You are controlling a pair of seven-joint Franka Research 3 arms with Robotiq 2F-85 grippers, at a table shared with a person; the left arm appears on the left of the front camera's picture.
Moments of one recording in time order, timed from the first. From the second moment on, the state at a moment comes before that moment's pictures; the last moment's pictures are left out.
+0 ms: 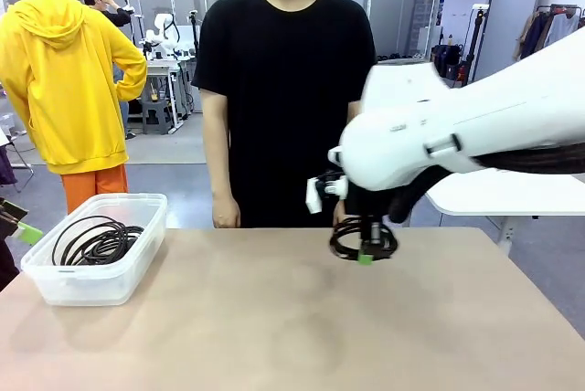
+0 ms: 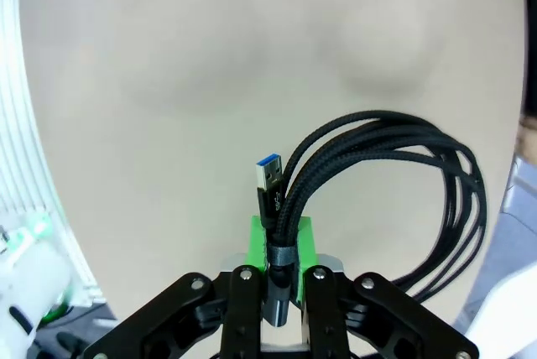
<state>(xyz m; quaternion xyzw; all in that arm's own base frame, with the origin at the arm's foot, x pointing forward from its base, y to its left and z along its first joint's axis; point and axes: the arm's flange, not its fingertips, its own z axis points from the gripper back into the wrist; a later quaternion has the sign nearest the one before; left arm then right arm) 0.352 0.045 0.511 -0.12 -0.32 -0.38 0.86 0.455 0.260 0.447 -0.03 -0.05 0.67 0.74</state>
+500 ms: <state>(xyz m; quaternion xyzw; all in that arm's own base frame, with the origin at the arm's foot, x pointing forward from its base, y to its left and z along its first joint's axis) 0.352 0.045 0.511 -0.12 -0.32 -0.38 0.86 0.468 0.355 0.401 -0.04 -0.05 0.70 0.71</state>
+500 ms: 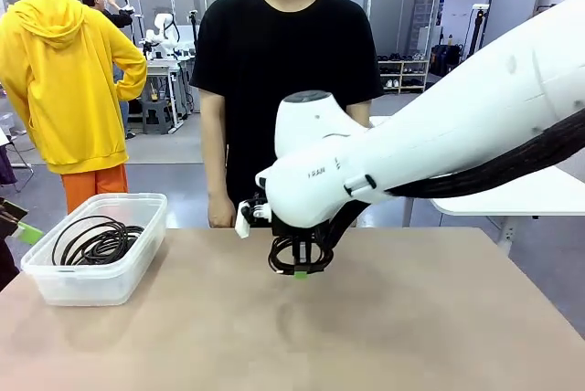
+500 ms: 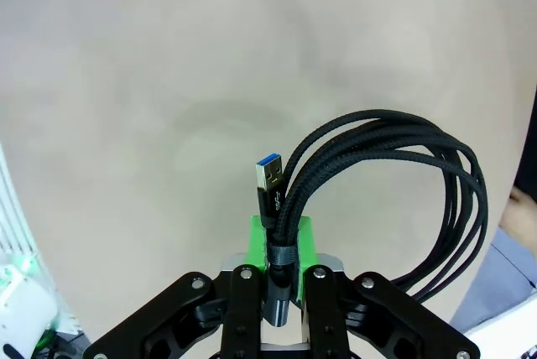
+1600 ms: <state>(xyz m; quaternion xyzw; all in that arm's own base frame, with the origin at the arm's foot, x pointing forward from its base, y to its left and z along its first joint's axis) 0.352 0.045 0.511 -0.12 -0.32 -0.38 0.86 0.462 0.380 0.323 -0.03 -0.05 0.70 0.71</state>
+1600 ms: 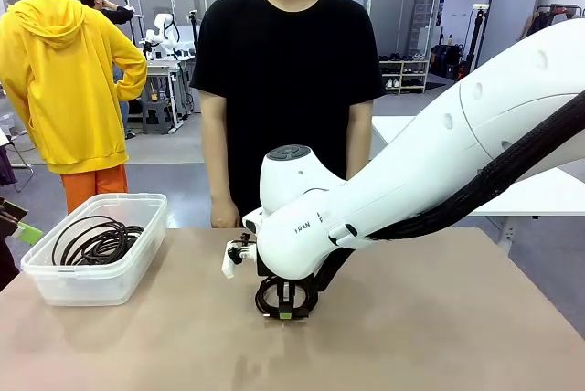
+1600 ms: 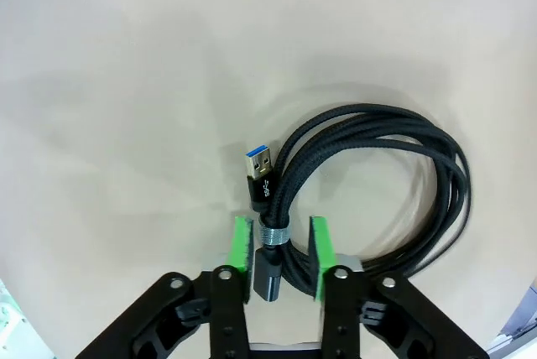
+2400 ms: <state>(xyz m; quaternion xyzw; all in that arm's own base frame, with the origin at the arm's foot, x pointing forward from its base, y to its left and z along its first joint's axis) 0.385 -0.035 0.542 -0.09 -0.28 -0.48 0.83 0.437 0.293 0.412 0.02 -0.12 0.63 0.77</state>
